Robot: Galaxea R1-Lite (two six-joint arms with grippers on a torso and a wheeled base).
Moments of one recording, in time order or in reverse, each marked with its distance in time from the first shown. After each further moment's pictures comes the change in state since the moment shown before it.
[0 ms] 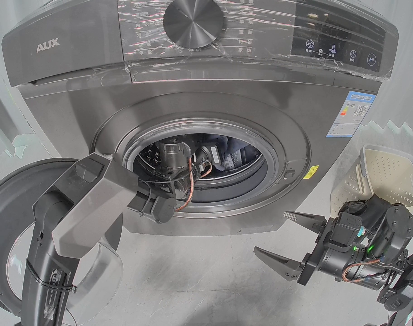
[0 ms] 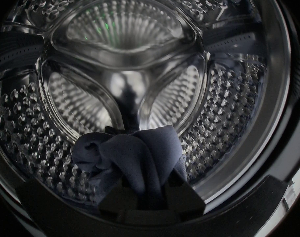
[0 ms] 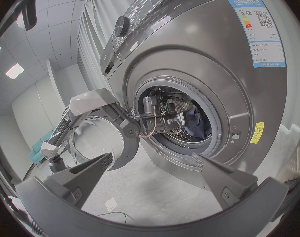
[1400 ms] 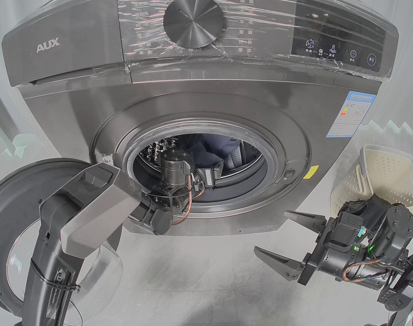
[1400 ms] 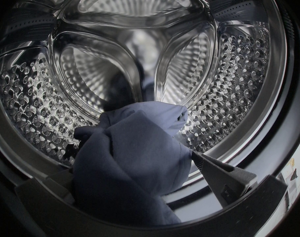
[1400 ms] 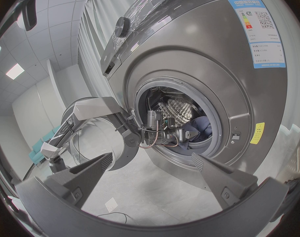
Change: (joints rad) left arm 0.018 0.053 0.077 0.044 0.042 0.026; right arm 0.001 -0.003 -0.001 0.000 0.001 0.001
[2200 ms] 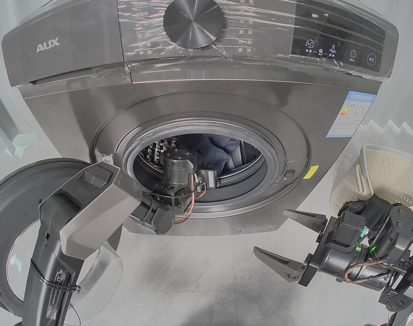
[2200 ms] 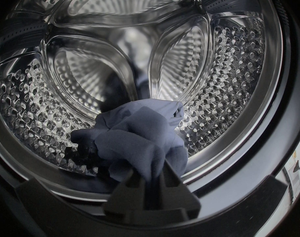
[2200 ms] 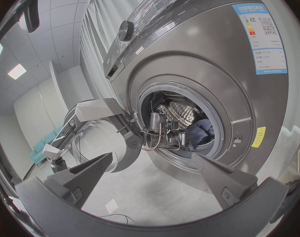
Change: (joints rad) left arm -0.011 -0.016 0.003 0.046 -0.001 0.054; right arm 0.017 -0.018 -0.002 0.000 -0.003 -0.001
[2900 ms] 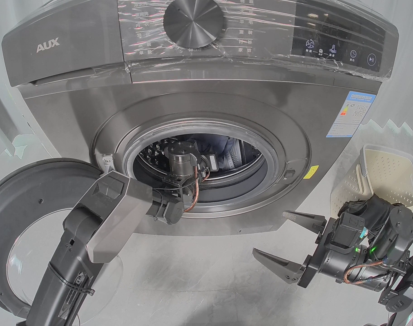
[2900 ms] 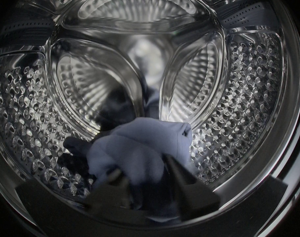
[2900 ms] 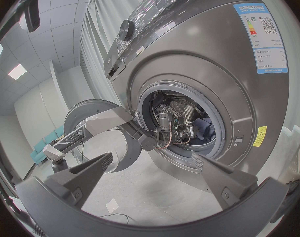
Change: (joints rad) left arm 0.020 0.178 -0.357 0.003 0.064 -0.041; right arm 0.006 0.002 0.001 0.000 0.000 0.001
